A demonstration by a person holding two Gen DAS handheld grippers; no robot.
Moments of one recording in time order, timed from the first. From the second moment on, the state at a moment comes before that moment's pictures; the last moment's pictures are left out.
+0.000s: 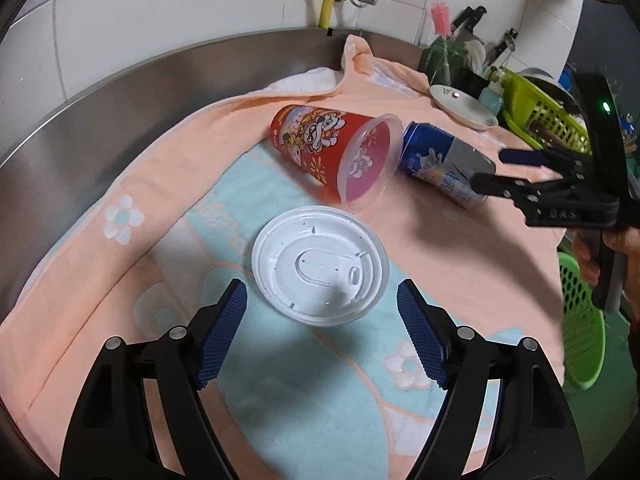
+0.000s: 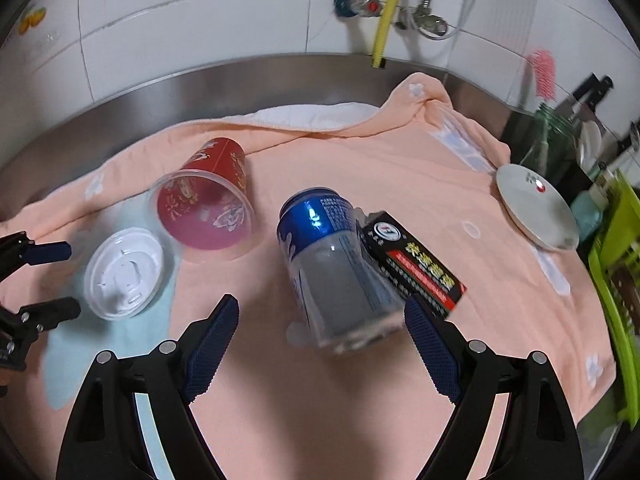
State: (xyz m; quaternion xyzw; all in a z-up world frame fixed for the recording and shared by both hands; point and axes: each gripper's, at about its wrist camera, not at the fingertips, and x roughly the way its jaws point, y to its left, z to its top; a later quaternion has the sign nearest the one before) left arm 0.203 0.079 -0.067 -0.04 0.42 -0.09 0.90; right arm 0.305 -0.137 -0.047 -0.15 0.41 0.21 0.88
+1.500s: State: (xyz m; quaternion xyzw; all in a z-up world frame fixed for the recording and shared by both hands) left arm 0.233 0.057 -0.089 0.04 0.45 -0.12 0.89; right arm 0.282 -0.147 -0.055 -0.14 0.41 0.20 0.88
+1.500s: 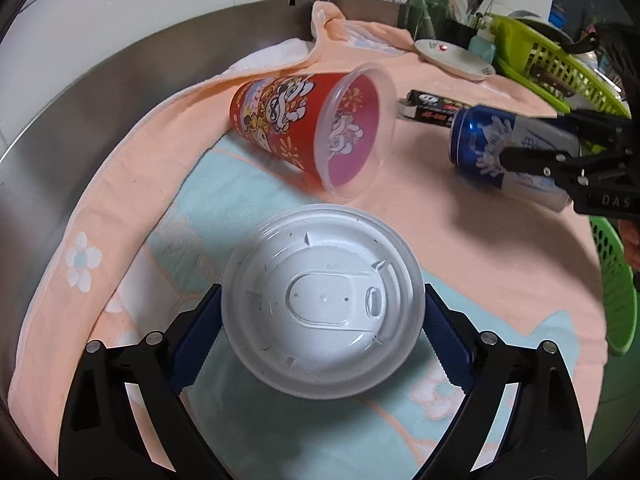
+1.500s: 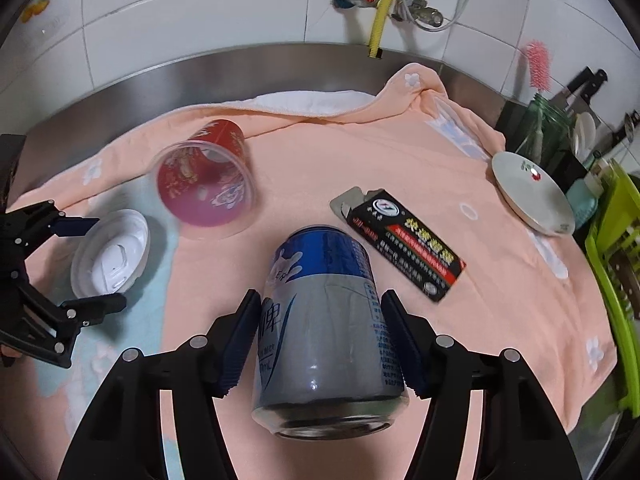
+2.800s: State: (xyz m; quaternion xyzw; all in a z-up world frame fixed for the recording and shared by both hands) left arm 0.125 -0.188 -0.038 0.09 0.39 -0.33 0.86; right arm 0.089 -0.421 -0.074 0.03 0.41 0.00 0.91
